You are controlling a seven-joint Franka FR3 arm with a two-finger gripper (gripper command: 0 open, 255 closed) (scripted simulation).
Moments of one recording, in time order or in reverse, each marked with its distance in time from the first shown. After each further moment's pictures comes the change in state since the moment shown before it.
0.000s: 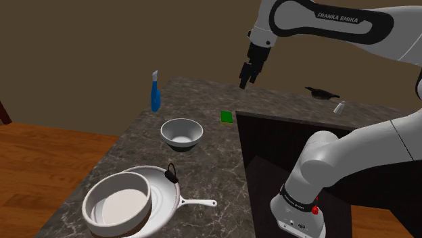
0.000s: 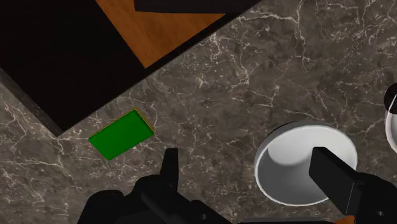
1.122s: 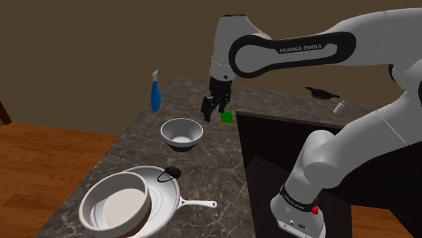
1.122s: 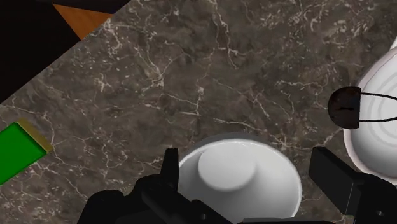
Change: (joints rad) arm 0.095 0.187 0.248 -0.125 0.137 0.248 0.302
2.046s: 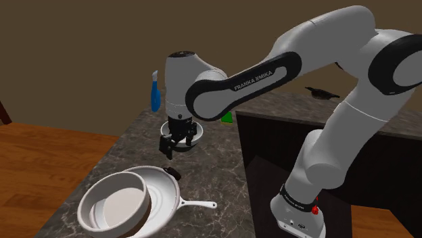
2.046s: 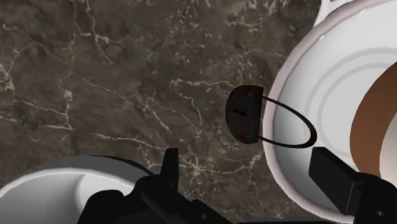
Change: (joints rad) arm 0.067 0.394 0.225 0.114 -0.001 0.231 0.313
